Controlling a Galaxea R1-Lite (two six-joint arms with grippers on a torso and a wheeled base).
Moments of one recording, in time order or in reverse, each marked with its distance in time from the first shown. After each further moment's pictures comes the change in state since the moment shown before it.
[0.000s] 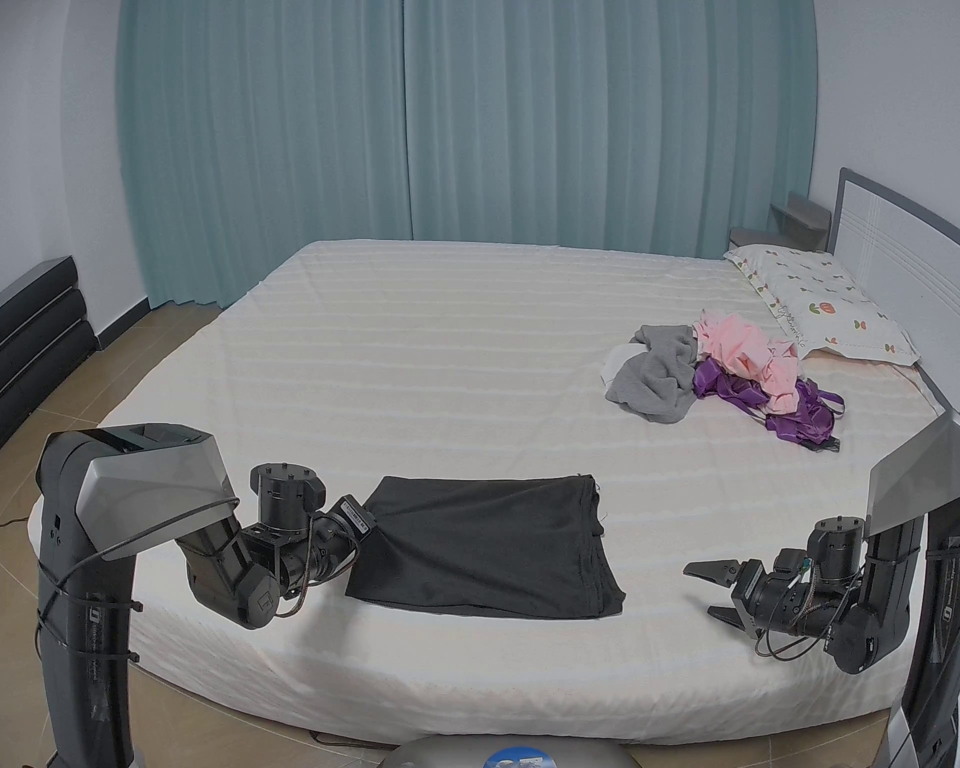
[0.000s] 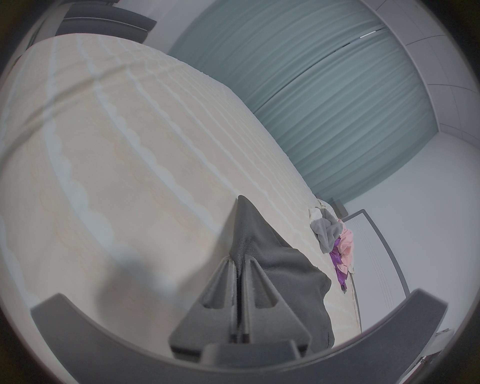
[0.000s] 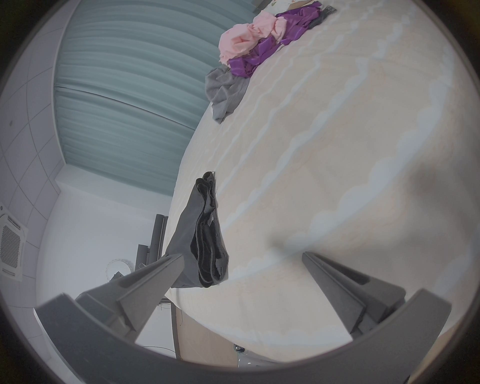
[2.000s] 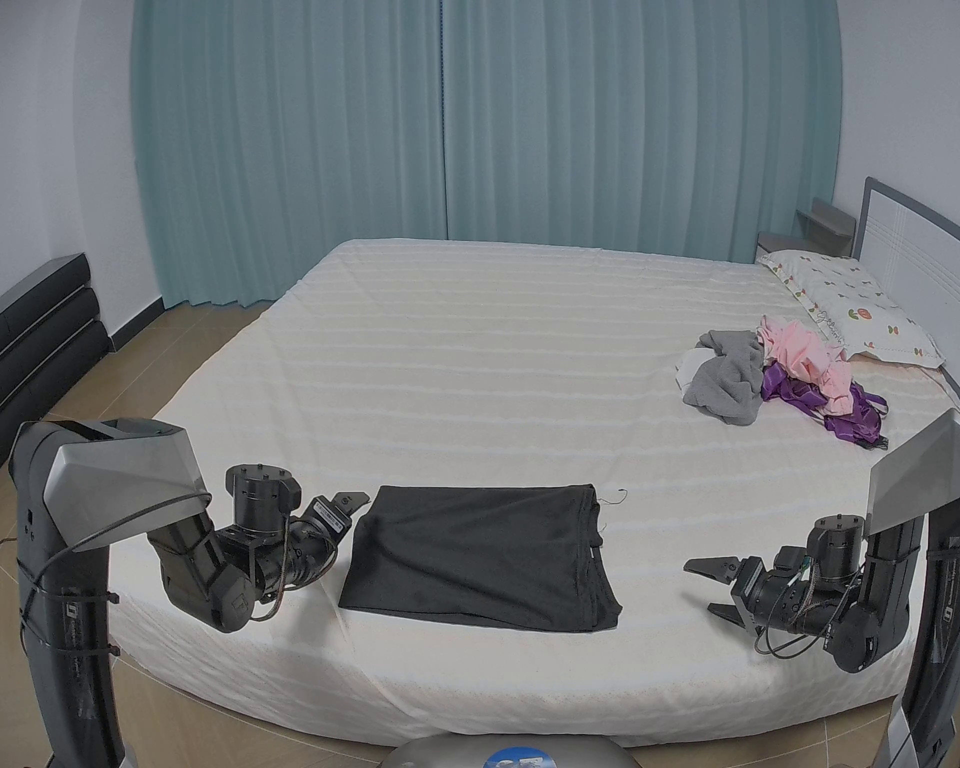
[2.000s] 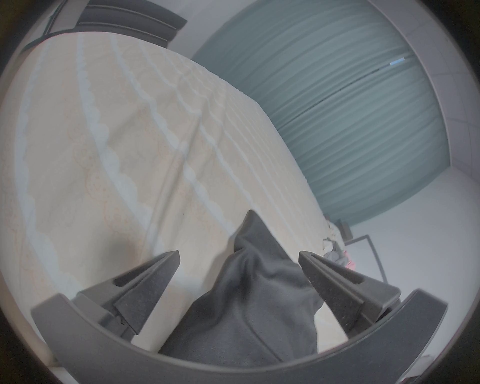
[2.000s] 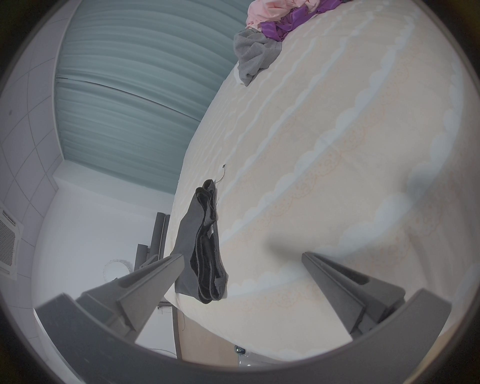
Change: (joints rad) left arm 0.031 -0.070 0.102 0.002 0.005 -0.107; right arm -0.004 -0.004 -0.008 0.000 -0.010 0.006
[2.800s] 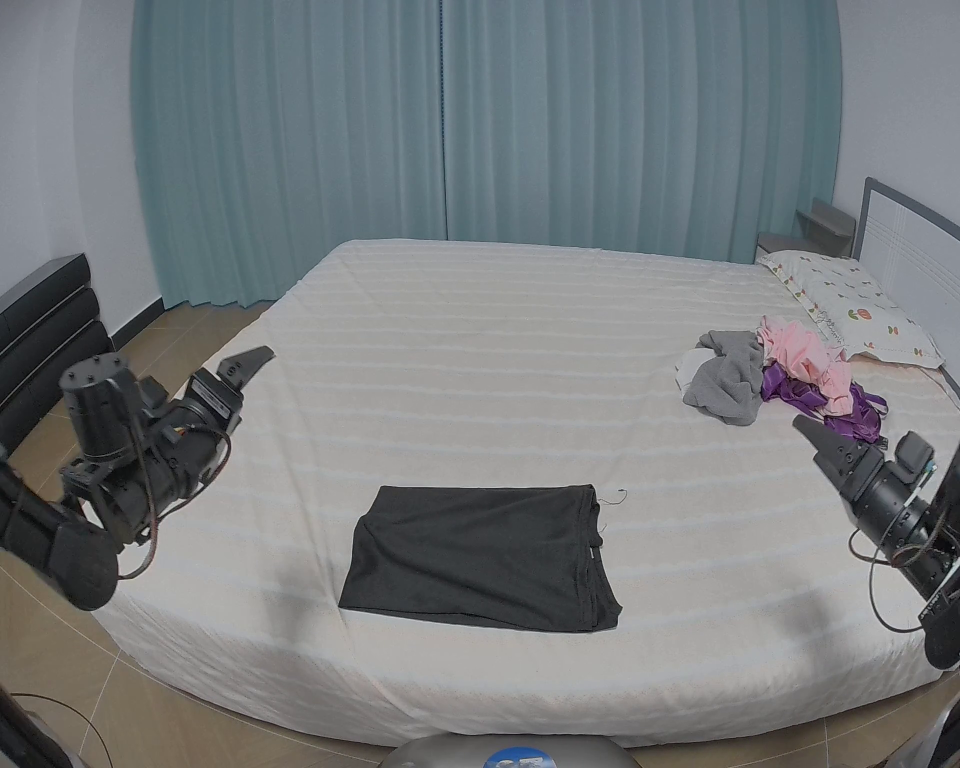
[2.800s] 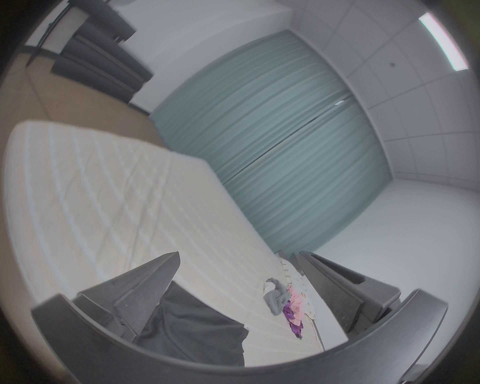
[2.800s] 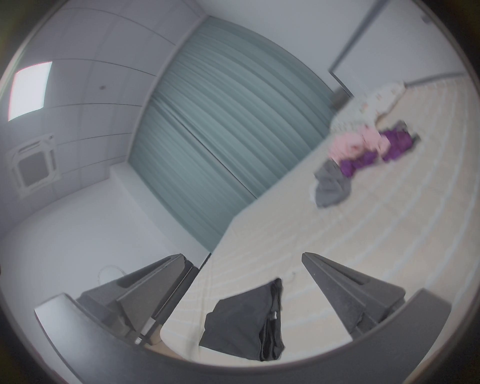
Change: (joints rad) left arm 0.077 -0.589 0.160 0.006 0.013 0.091; right arm -0.027 -0.663 0.091 0.005 -0.196 -0.170
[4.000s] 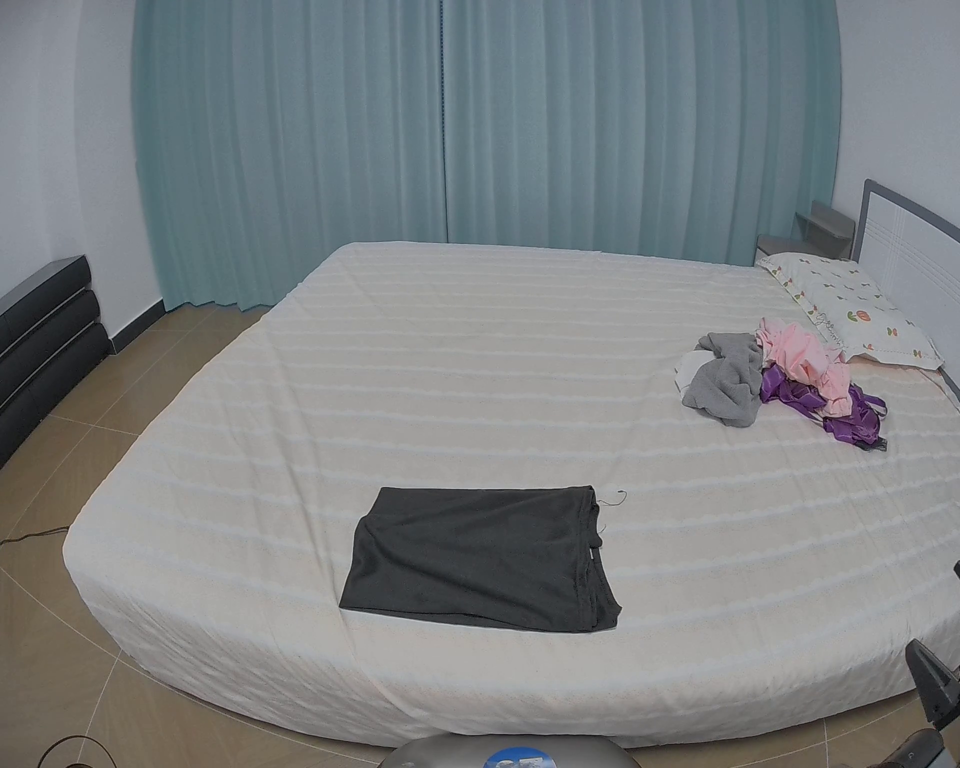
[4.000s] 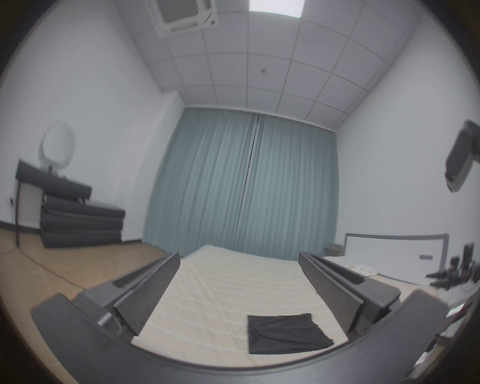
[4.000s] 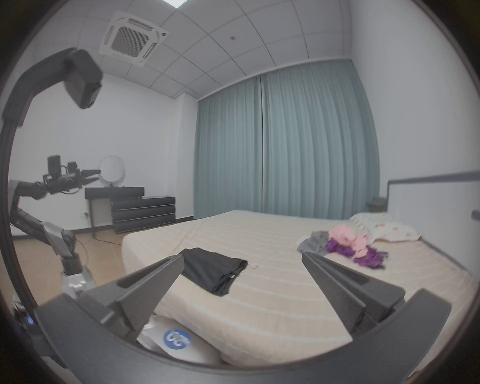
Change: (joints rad) left arm 0.050 -1.370 0.206 0.827 0.109 0.753; right arm 0.067 -1.398 -0.109 1.498 -0.002 -0.789
